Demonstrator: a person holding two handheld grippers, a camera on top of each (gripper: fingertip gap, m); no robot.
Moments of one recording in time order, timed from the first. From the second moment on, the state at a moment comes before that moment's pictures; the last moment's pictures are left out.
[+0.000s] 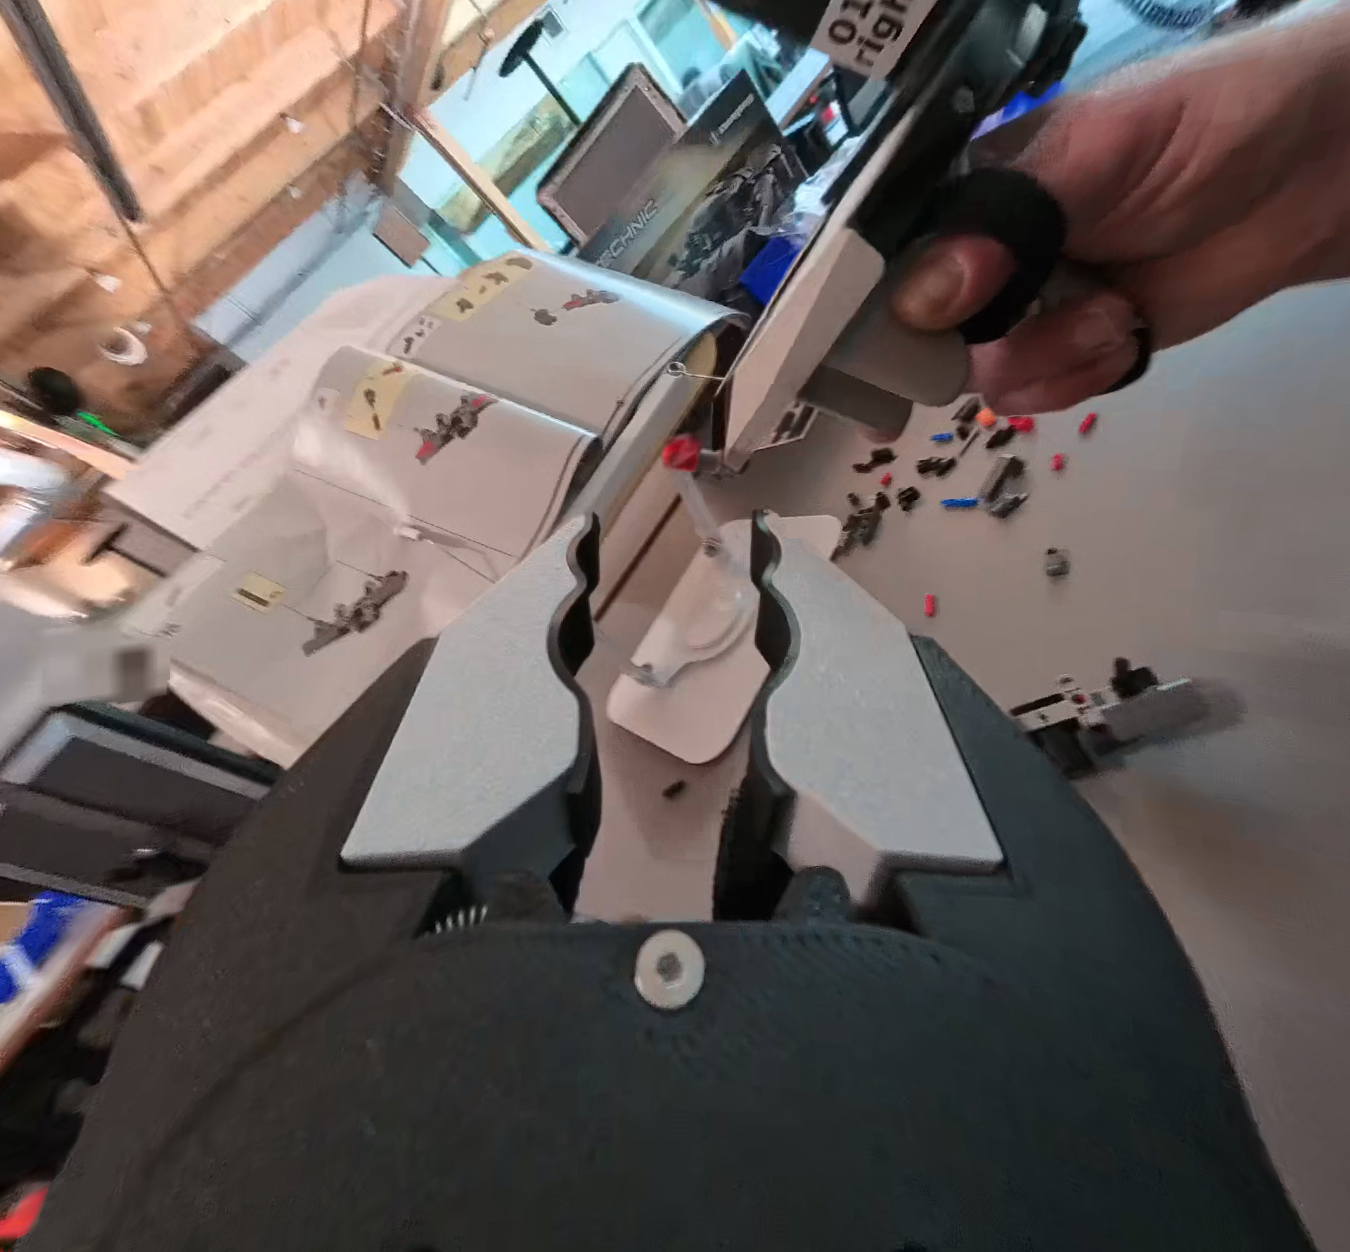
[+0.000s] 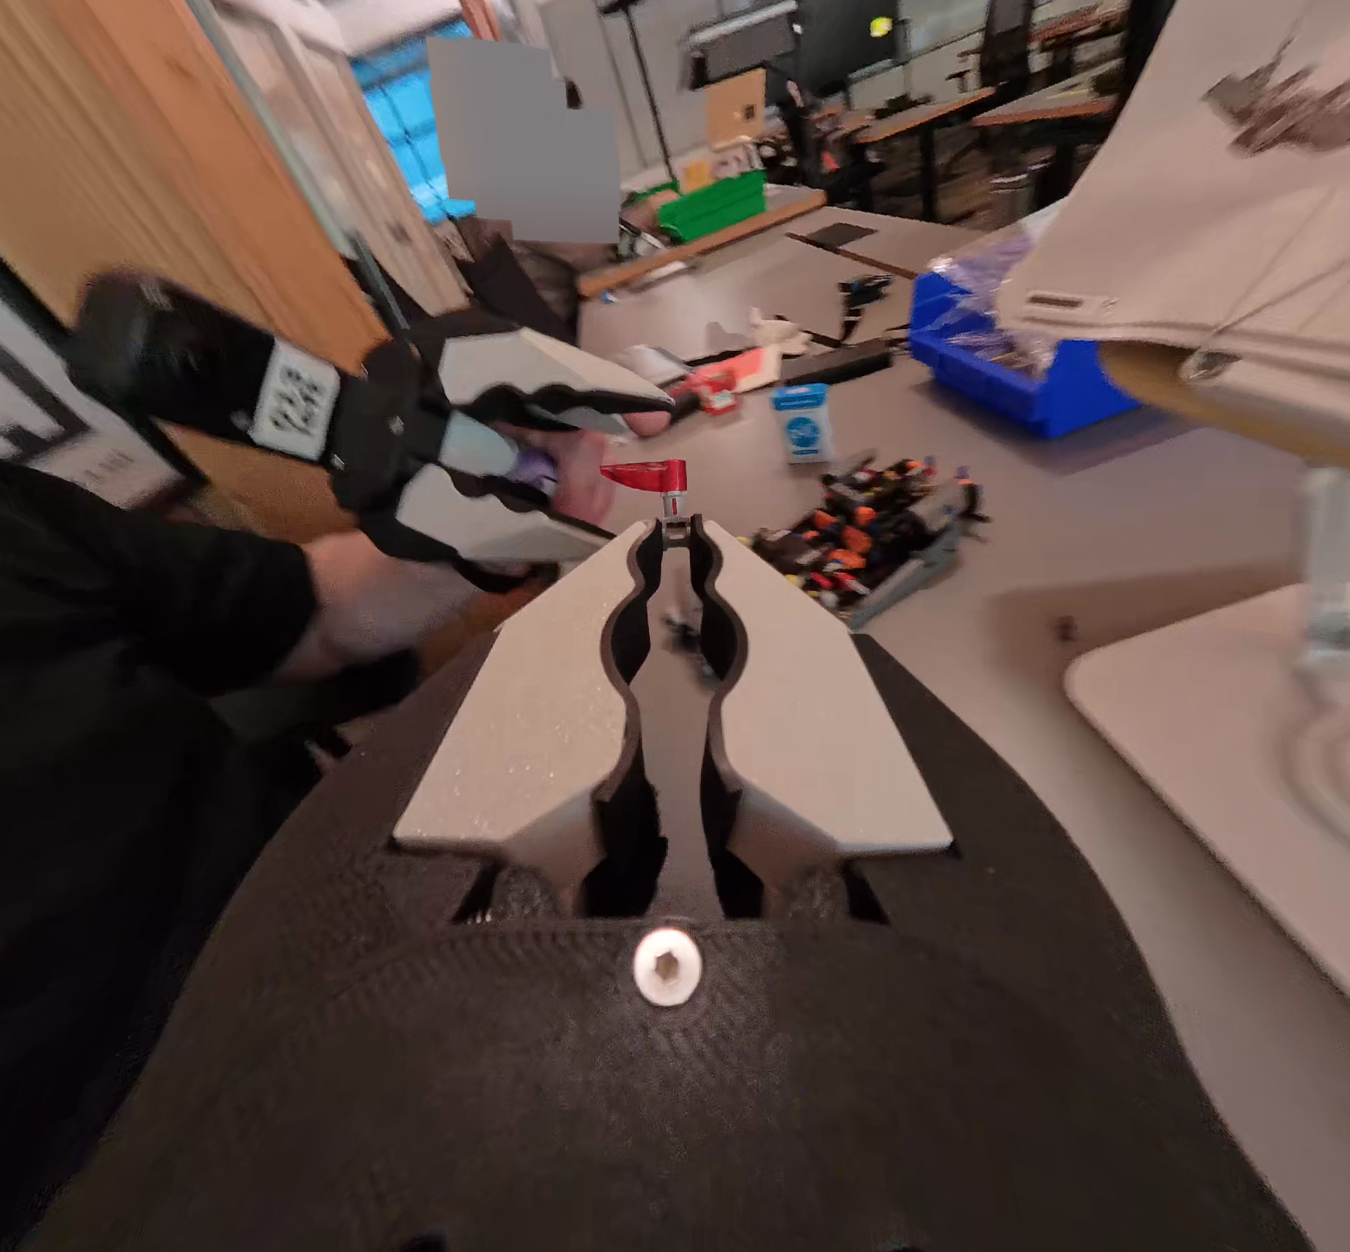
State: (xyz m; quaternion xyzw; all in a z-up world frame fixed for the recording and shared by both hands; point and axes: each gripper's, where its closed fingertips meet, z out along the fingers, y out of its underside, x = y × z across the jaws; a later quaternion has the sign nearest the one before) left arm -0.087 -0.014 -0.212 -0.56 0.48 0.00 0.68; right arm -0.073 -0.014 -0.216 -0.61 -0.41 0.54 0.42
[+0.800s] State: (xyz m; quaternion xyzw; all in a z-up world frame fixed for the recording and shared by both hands) left arm -0.065 -0.018 -0.220 -0.67 0.35 -0.36 0.54; right arm -0.071 -0.017 -0.222 -0.44 -0.63 0.00 0.64
